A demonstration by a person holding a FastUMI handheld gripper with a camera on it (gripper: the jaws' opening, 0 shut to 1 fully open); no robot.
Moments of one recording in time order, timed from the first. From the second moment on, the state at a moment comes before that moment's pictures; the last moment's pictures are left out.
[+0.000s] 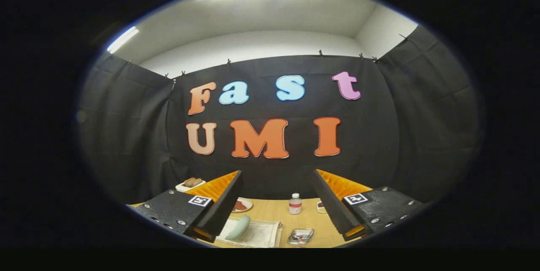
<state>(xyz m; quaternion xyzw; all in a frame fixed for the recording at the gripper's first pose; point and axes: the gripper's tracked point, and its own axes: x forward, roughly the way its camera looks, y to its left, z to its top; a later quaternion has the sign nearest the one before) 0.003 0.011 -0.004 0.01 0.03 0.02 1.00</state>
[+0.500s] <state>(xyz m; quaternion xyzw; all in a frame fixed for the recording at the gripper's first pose) 0.023 0.042 -0.067 0.03 0.16 0.07 0.98</state>
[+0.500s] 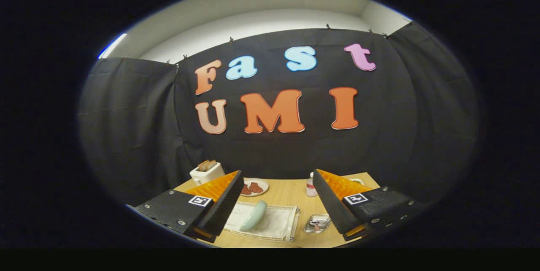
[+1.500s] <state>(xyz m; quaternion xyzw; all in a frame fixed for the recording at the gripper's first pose) 0.042 0.096 -0.267 -0.04 0.51 0.07 0.85</state>
